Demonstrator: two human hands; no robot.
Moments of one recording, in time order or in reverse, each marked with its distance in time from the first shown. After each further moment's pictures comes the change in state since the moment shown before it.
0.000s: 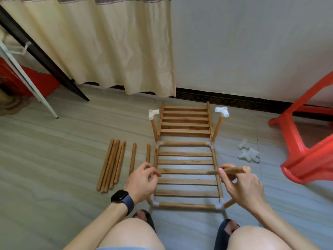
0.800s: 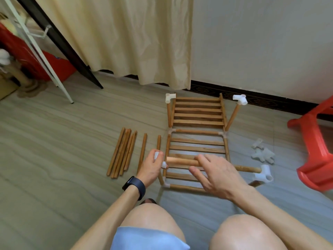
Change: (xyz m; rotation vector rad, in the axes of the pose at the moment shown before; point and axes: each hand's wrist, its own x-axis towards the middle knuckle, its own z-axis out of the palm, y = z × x) left_hand 0.012 0.003 0.003 -0.614 0.064 -0.366; right_hand 0.029 -0.084 0.023 -0.212 -0.398 -0.471
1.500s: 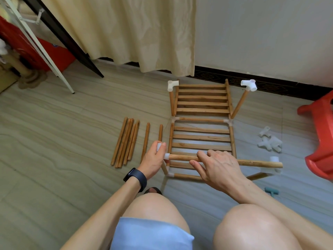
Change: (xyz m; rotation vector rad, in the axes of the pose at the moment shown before) left_hand -0.008 0.005 -0.003 0.017 -0.042 0.019; right_hand 0.003 -0.002 0.038 -0.183 0.105 0.070
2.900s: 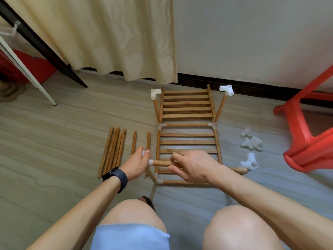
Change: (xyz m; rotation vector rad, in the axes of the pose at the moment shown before) left_hand 0.009 0.024 -0.019 0.431 -0.106 -0.054; right_hand 0.031 -0.002 -0.028 0.133 -0.289 -0.230
